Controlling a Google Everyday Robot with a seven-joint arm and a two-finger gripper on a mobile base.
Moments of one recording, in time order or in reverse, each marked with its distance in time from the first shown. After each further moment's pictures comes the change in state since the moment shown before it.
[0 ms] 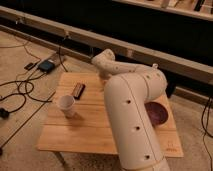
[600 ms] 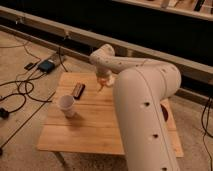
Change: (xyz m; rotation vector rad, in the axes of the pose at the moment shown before) arm 0.046 0.016 -0.072 -0.062 0.052 -0.147
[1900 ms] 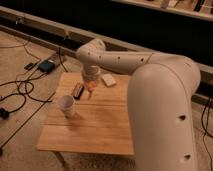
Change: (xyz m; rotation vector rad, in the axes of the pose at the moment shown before) arm 0.079 0.091 -0.068 -0.133 0.070 -0.333
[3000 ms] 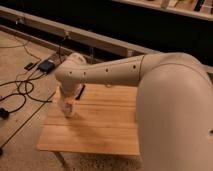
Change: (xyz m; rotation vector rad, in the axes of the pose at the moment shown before) arm 0.026 0.119 -0.009 -0.098 -0.122 -0.247
